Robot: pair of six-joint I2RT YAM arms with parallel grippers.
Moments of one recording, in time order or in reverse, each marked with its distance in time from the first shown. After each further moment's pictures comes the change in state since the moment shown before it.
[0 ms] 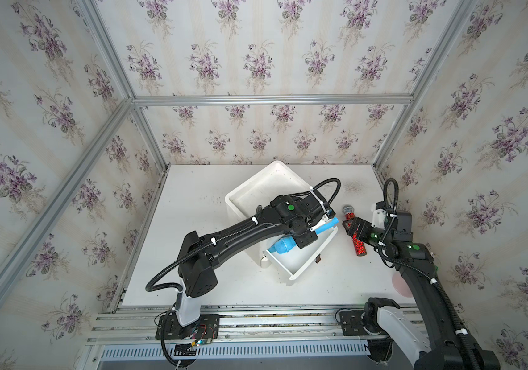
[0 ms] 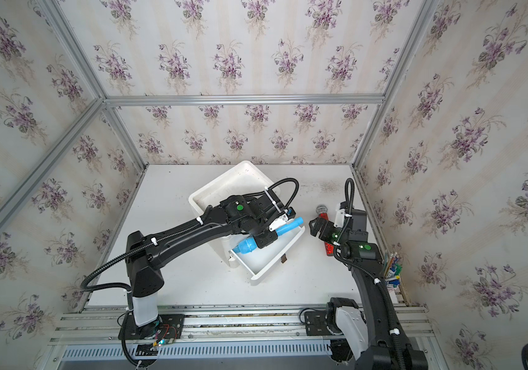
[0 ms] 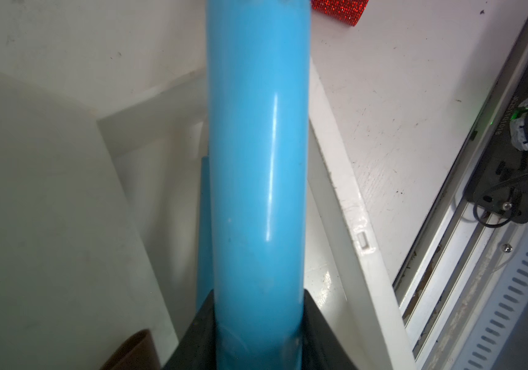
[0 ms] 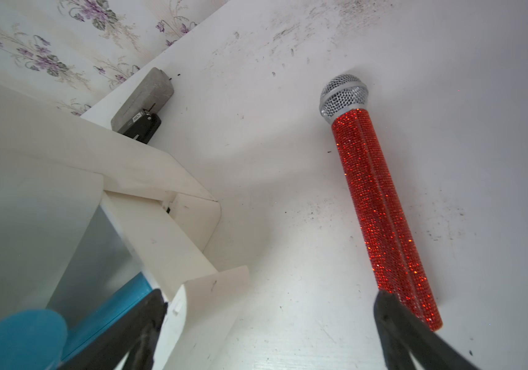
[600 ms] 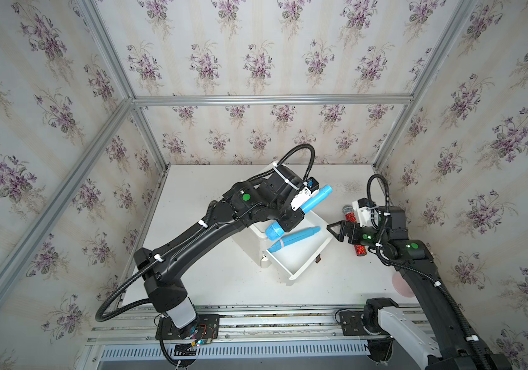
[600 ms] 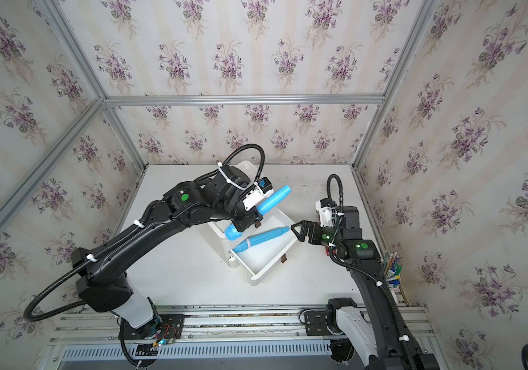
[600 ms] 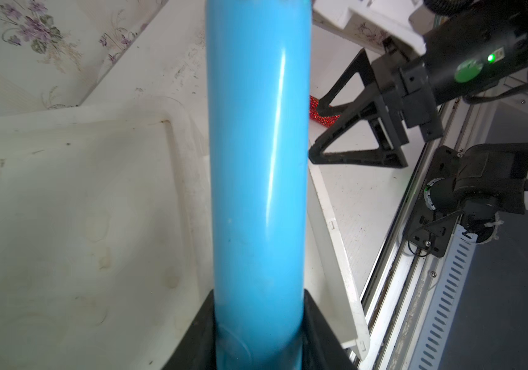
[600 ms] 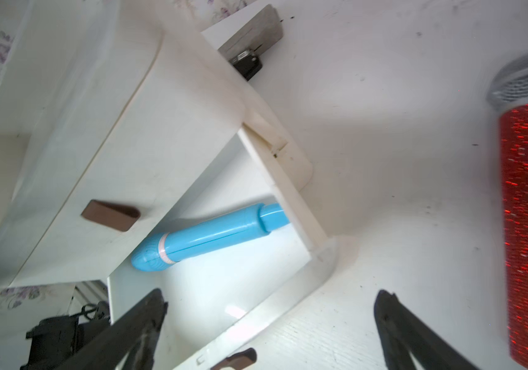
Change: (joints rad) left arm 0.090 -0.275 0.036 -0.003 0.061 -0.055; right arm 0.209 -0.002 0.074 -0.072 -0.193 -0.071
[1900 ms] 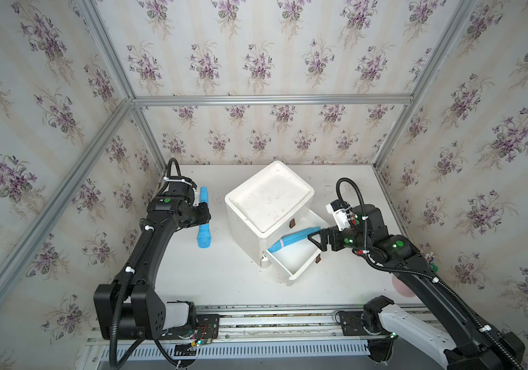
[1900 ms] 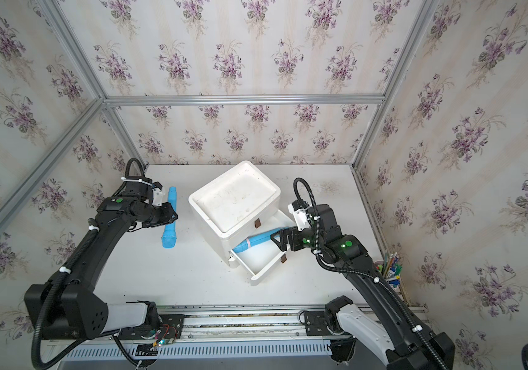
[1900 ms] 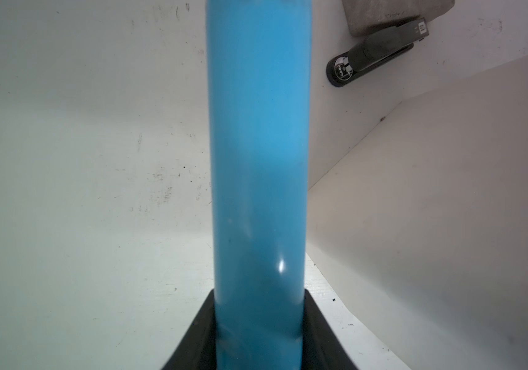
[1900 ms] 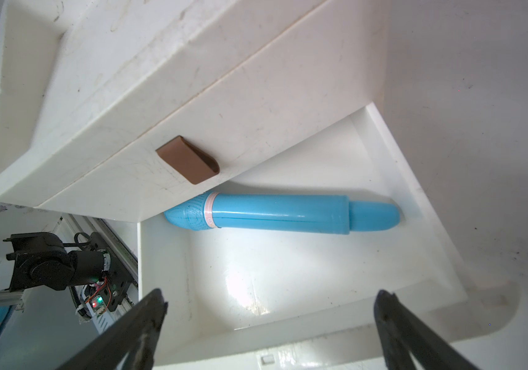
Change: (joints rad) left arm 0.929 -0.269 -0.765 0.191 0.173 -0.294; right arm 0.303 0.032 0.046 0.013 0.145 -0.031
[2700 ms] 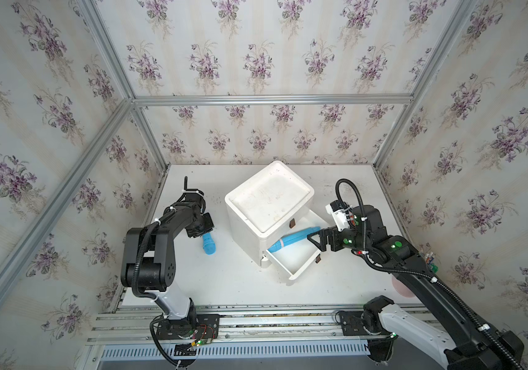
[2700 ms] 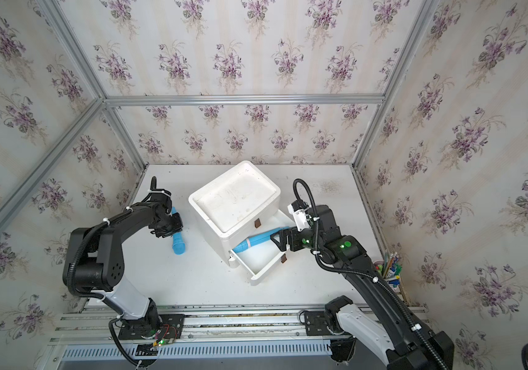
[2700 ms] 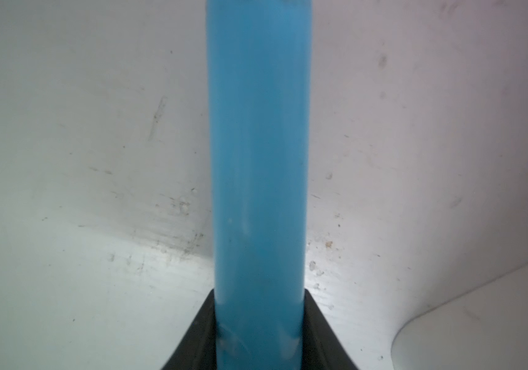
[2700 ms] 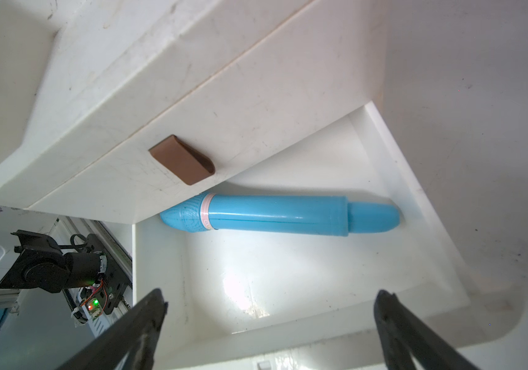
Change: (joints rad) left arm 0.007 0.340 -0.165 0.307 -0.177 -0.206; right arm 0.002 0.011 -0.011 0.029 0.007 0.000
